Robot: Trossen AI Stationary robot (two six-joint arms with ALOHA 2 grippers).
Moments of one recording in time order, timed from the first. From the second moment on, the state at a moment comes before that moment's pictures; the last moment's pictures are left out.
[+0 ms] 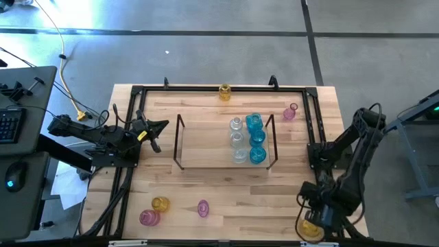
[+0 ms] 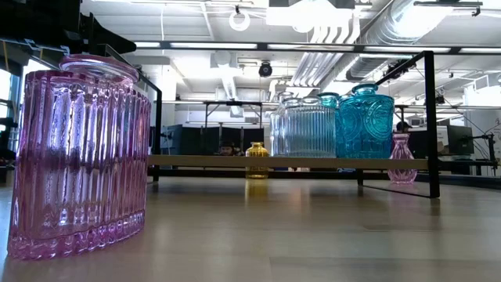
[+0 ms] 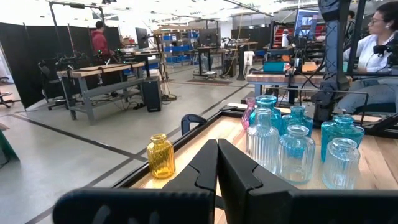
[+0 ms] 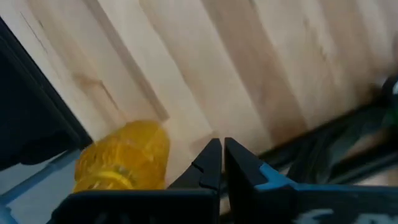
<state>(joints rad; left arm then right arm) -0.29 0.25 0.17 0.15 -0.81 0.11 1.12 1.43 1.13 -1.21 0.06 1.62</state>
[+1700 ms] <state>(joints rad) -0.29 0.25 0.17 0.15 -0.81 0.11 1.26 1.50 1.16 -1.07 0.04 1.97</state>
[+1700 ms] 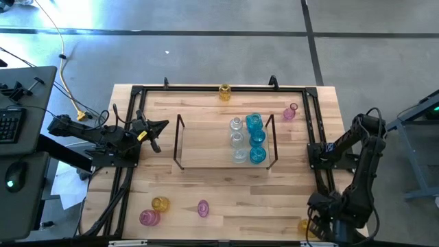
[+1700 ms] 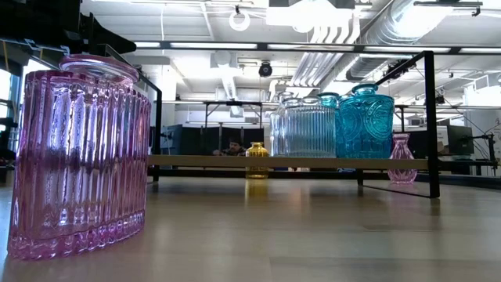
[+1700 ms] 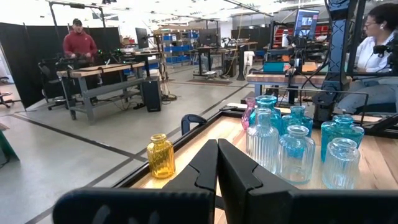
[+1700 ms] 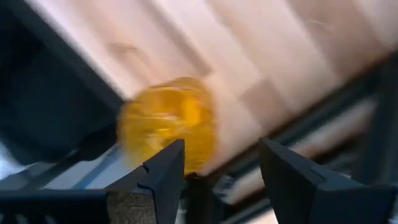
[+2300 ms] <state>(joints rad) -0.29 0.25 0.17 0.15 -0.81 0.11 1.26 1.57 1.17 -1.00 0.05 1.94</state>
